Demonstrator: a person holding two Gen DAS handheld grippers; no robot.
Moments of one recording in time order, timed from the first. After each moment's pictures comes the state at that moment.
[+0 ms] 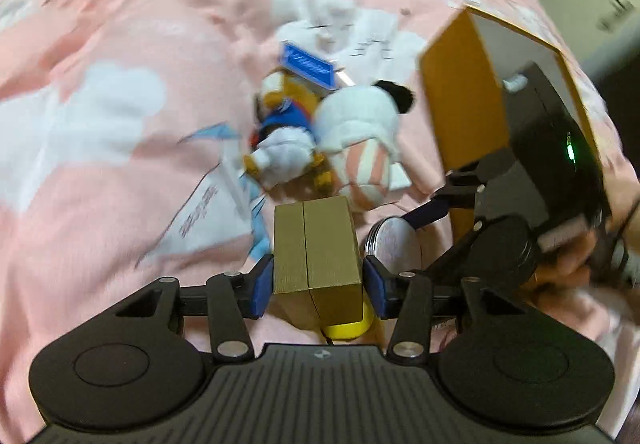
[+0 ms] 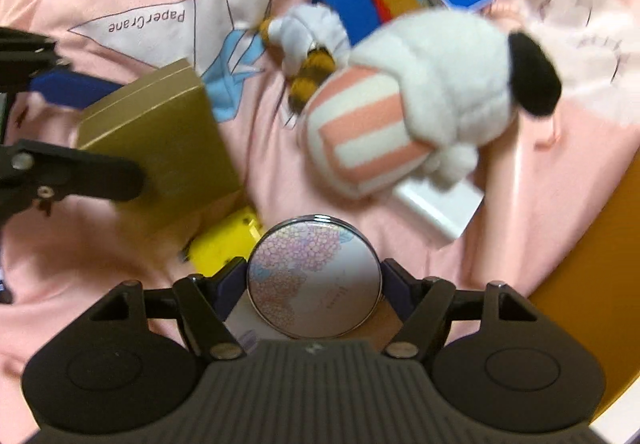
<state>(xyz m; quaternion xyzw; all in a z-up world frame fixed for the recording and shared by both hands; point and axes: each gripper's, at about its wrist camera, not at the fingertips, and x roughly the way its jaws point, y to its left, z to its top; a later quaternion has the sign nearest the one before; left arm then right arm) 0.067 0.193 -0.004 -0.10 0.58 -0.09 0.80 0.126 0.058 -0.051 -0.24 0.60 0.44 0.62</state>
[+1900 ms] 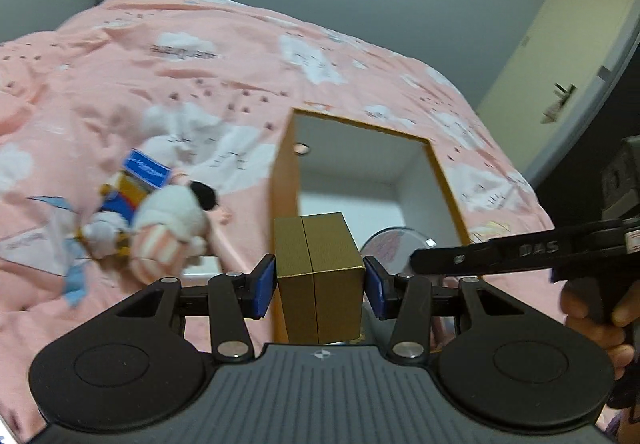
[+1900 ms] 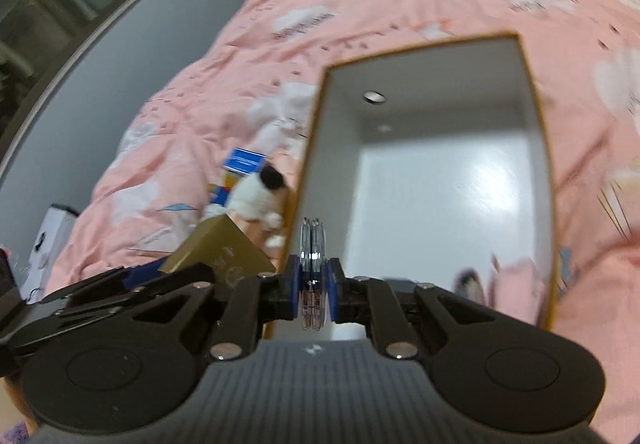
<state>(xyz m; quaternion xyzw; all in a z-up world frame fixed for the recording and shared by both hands) 0.026 0.046 0.051 -0.15 0.39 -0.13 0.90 0.102 -0.214 0.100 0.09 0.50 0.29 0.81</state>
